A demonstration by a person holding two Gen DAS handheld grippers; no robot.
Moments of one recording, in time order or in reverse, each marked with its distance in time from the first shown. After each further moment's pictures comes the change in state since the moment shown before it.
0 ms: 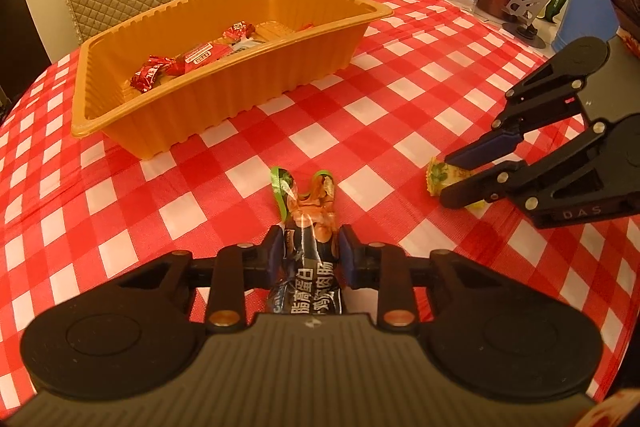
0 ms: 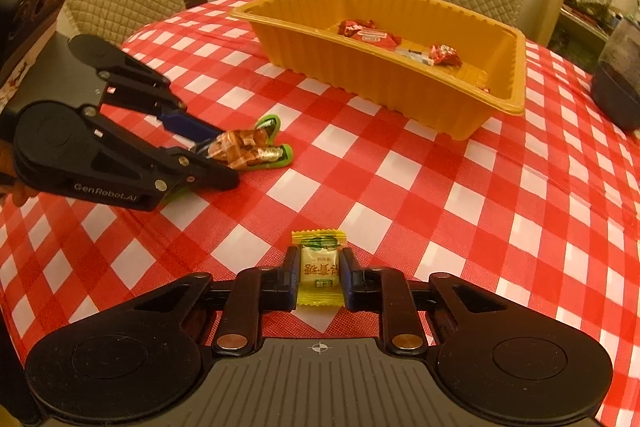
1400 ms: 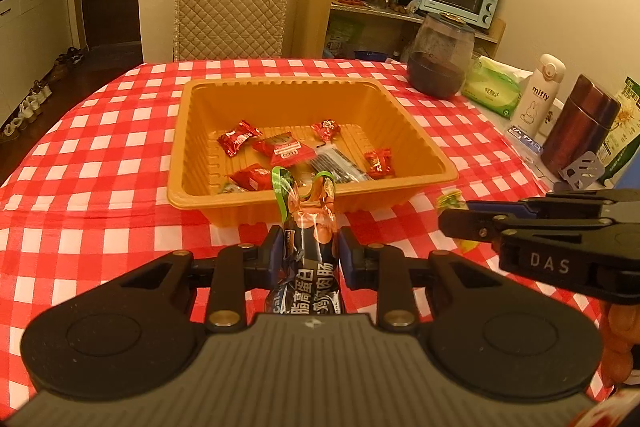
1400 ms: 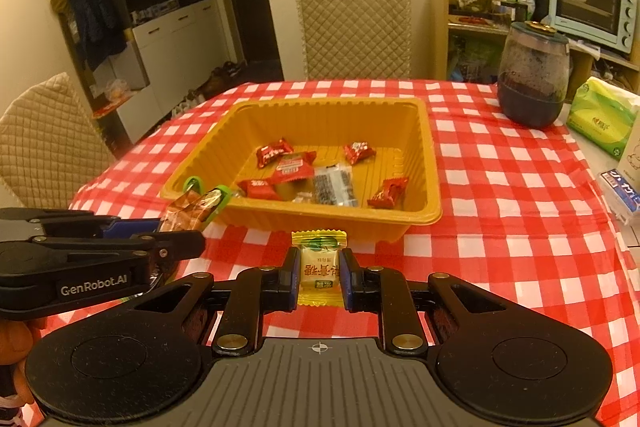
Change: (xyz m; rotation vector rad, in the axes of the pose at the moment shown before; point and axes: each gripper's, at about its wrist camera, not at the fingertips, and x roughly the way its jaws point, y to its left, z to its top) left arm -0.056 0.029 0.055 -0.372 -0.171 0.130; right arm -0.054 -0.011 0.068 0.355 -0.235 -0.156
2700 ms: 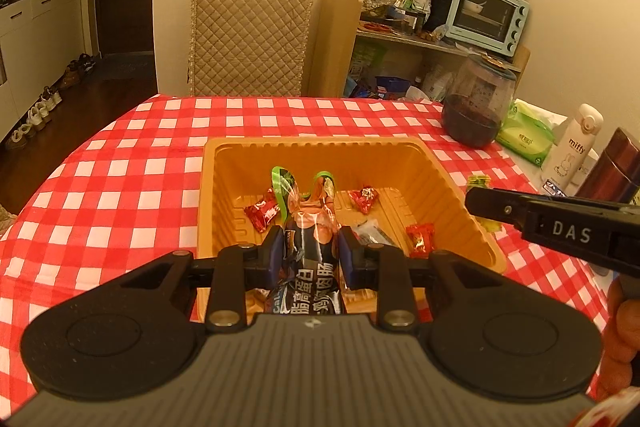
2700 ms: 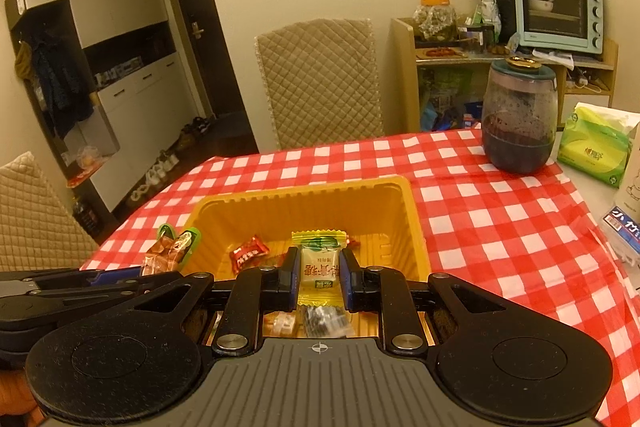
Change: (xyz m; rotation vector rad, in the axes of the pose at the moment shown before) left arm 0.040 0.036 0.069 -0.039 -0.040 0.029; right arm 0.039 -0.007 0.078 0.121 -0.126 -0.059
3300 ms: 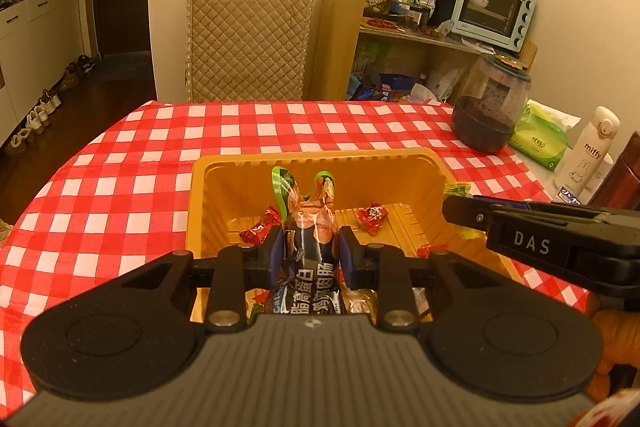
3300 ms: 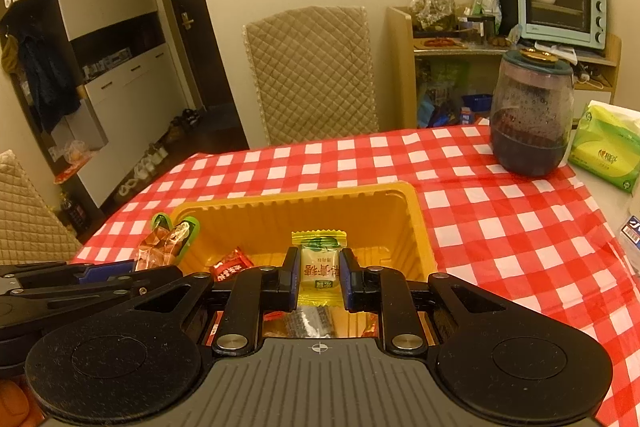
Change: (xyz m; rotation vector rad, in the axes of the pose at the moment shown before) left arm 0.037 -0.002 0.022 0.015 0.018 0.017; right arm 0.048 -0.005 0.012 0.004 0.035 -0.026
